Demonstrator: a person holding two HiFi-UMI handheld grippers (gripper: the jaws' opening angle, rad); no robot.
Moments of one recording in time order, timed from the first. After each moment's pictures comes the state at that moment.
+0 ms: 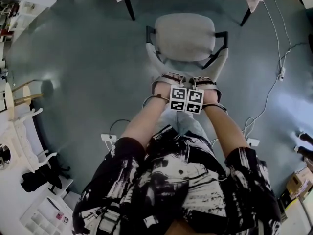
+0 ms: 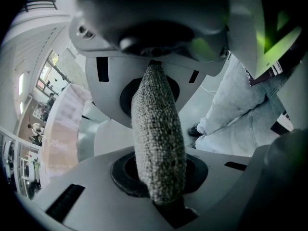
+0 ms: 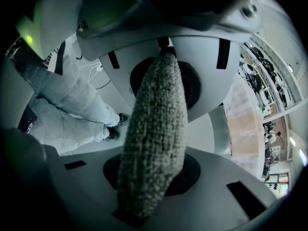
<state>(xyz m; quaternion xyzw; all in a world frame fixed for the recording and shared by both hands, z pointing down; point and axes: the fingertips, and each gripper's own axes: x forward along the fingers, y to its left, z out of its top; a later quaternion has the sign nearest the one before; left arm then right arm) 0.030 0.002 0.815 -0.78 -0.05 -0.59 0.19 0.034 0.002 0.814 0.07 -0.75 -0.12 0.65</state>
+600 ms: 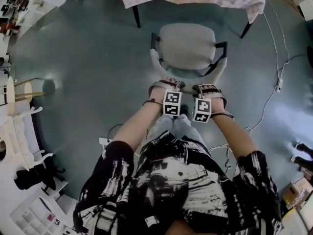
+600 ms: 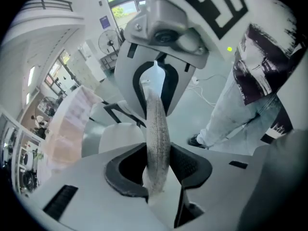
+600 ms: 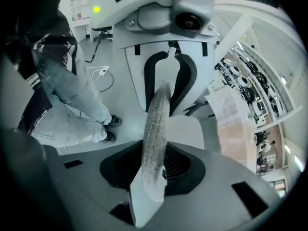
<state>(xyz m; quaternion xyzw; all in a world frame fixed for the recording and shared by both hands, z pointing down) 0.013 0.012 0.759 -0.82 -0.02 -0.55 0.16 0.038 0.019 0.759 0.07 -0.78 -0.16 0.61</state>
